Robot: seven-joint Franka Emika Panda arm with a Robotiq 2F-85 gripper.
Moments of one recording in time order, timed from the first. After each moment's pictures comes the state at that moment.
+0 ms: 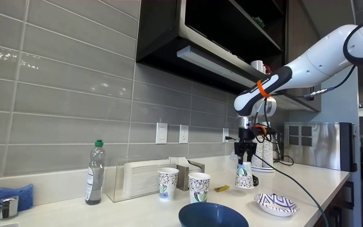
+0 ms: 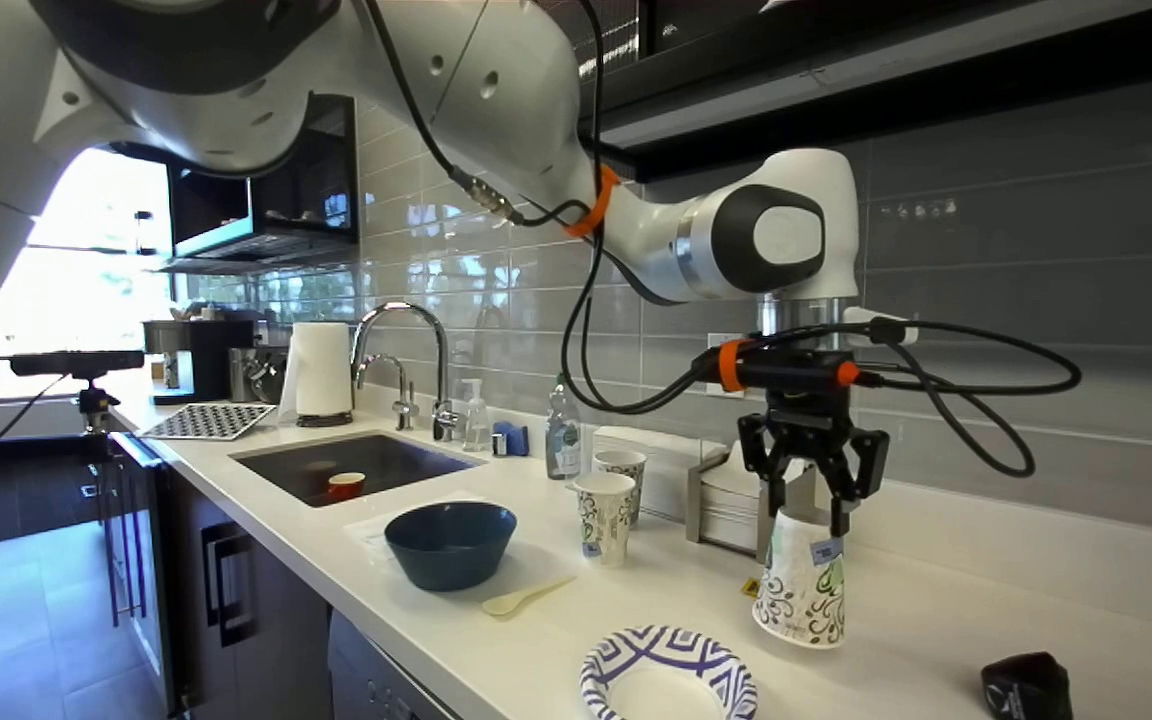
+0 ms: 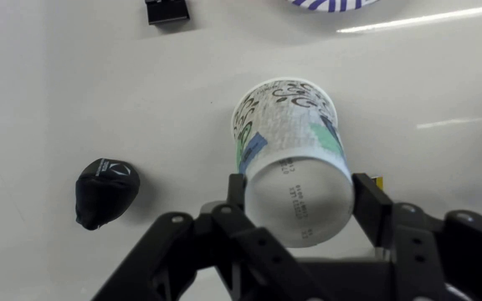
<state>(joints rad) -0.28 0.41 -0.13 -1.58 0.03 2.07 -0.23</state>
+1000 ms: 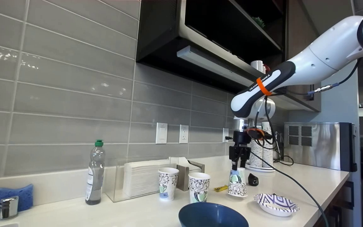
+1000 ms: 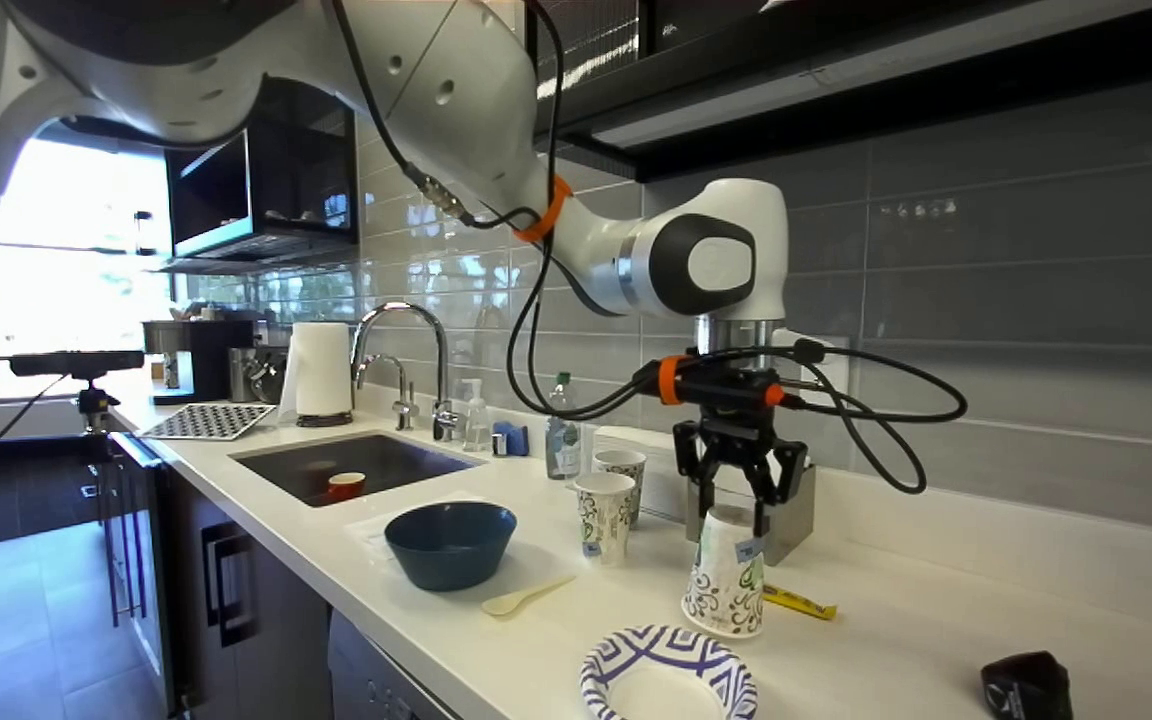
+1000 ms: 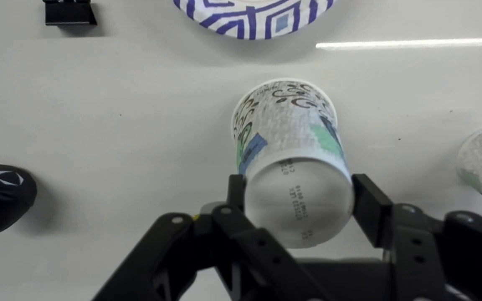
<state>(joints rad) -0.24 0.33 -0.07 -1.75 0.06 2.15 -0.28</state>
